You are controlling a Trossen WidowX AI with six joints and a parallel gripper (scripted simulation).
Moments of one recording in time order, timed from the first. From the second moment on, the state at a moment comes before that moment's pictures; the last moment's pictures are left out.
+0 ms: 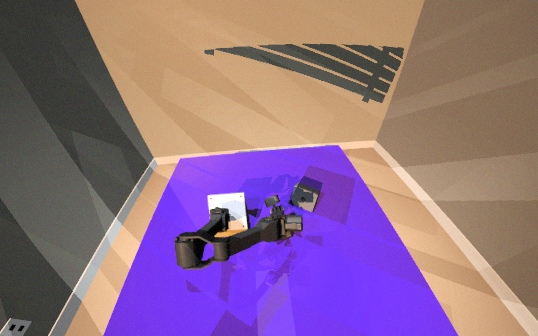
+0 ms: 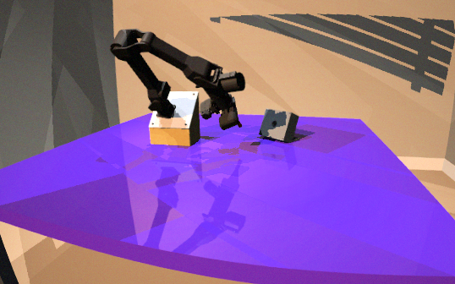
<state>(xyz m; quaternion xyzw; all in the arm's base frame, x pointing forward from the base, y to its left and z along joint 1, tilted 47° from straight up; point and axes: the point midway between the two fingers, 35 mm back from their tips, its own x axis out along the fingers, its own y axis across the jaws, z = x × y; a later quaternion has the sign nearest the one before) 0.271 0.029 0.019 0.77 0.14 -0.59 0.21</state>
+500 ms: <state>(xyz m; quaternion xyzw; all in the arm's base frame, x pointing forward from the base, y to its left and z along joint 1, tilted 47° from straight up) 0.290 0.035 0.018 0.81 0.19 -0.53 0.18</state>
